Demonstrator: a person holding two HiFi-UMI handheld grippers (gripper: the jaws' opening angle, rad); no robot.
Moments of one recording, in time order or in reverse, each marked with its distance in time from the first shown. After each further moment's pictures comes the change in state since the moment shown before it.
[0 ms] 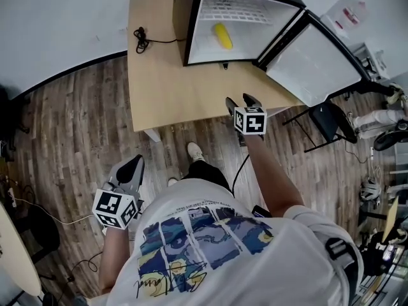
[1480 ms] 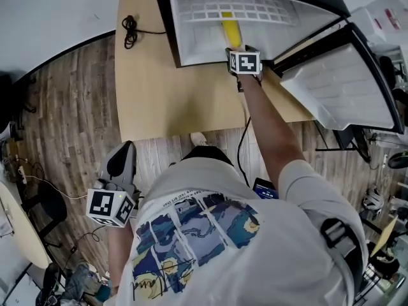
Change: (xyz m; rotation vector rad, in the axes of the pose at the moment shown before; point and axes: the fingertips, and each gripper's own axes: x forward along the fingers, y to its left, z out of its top) left arm 0.143 0.027 0.087 -0.056 0.038 0.214; right arm 0.281 -0.122 0.084 -0.015 0.111 0.042
